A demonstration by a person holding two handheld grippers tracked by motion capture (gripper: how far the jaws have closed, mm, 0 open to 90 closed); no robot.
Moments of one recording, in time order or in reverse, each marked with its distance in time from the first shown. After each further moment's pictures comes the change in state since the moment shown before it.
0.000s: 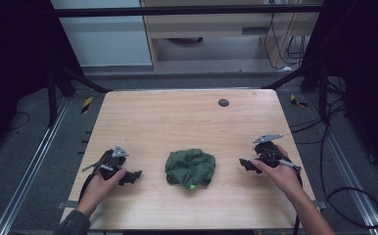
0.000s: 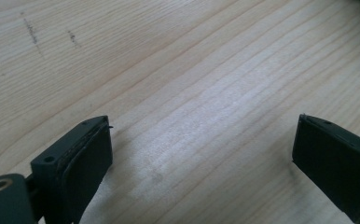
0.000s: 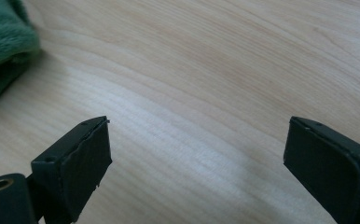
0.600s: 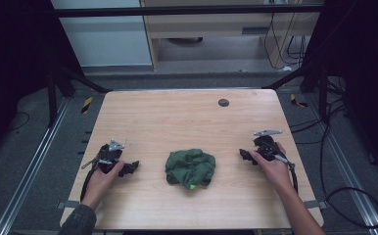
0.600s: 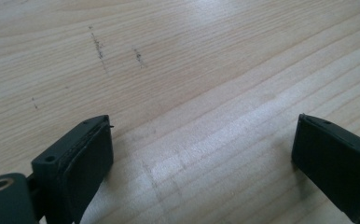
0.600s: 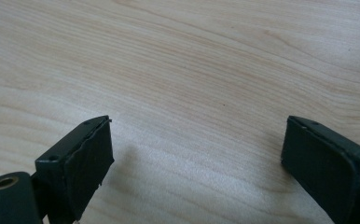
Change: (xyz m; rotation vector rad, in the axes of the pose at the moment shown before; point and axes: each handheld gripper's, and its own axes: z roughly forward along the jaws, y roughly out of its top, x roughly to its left) left arm 0.022 0.002 0.014 -0.086 0.080 -0.090; right arm -0.018 0.004 0.036 -0.062 -0.117 0.158
